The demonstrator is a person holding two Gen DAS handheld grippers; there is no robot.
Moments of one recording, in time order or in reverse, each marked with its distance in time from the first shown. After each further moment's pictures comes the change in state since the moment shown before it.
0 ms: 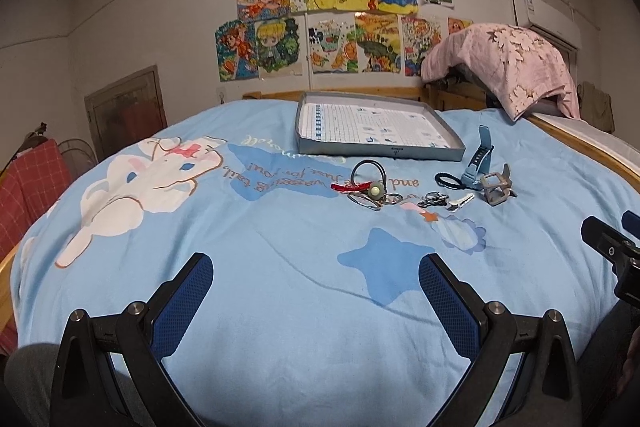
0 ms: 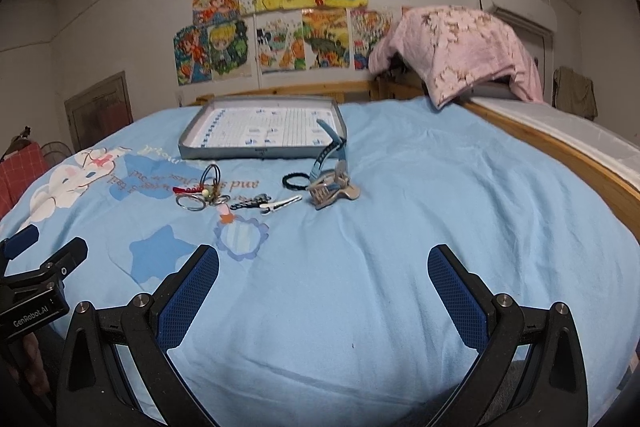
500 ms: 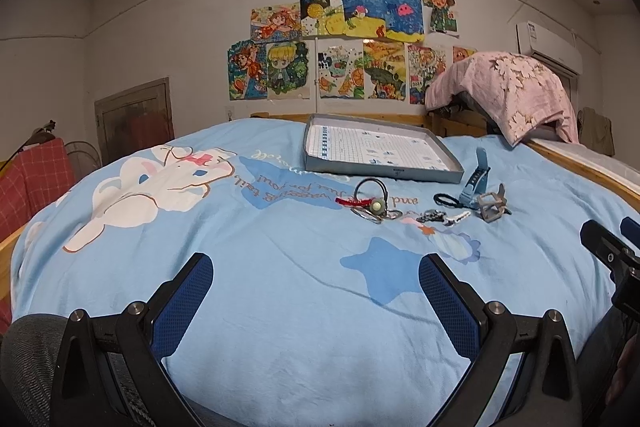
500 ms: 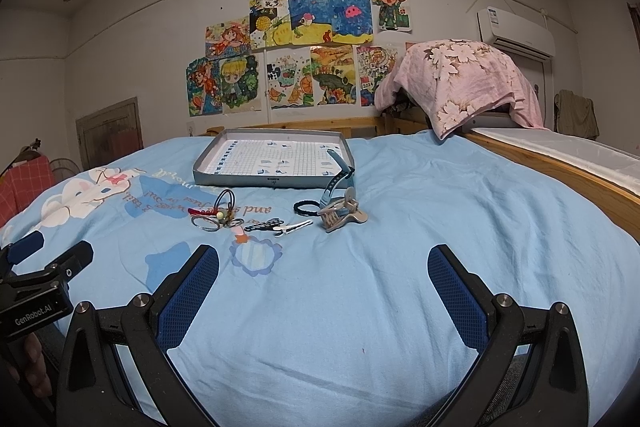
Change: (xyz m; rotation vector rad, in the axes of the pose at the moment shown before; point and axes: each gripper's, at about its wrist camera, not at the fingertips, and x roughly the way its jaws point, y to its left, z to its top) left arm -0.029 -0.001 -0.023 -0.048 -0.114 0.008; right arm -0.025 0.008 -0.018 -0.013 -0.162 0.020
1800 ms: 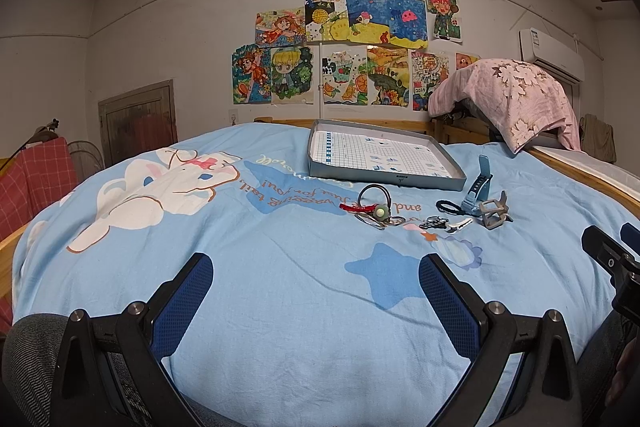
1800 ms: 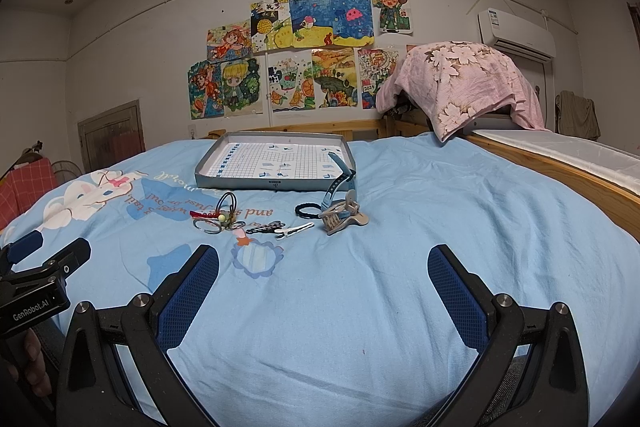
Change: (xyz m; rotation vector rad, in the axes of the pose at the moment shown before) left arm 0.001 0.010 -0.001 -0.017 -0.021 0.010; right arm -0.002 -0.002 0.000 0.003 -0.009 0.004
